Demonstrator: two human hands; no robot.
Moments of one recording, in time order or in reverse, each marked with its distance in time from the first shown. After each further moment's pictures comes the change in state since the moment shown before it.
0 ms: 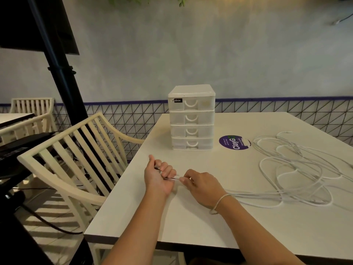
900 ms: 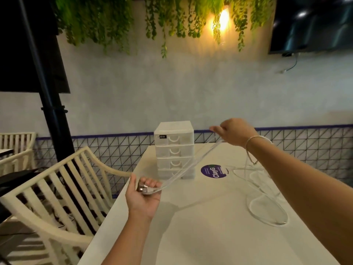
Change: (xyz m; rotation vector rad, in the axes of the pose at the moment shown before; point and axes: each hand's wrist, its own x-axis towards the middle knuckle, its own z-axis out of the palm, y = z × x) left_hand -0.050 0.024 0.039 -0.168 -0.194 0.066; right_hand 0.008 -0.005 -0.235 -0.313 0.320 0.168
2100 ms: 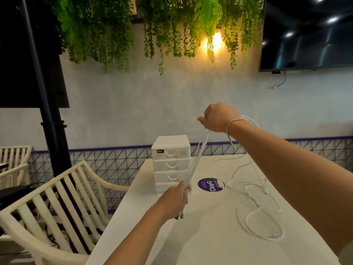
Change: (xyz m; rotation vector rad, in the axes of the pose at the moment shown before) left_hand 0.003 -0.037 0.052 2.101 -0.593 0.192; right_hand 0.030 -0.044 -0.067 -0.285 0.179 -0.042
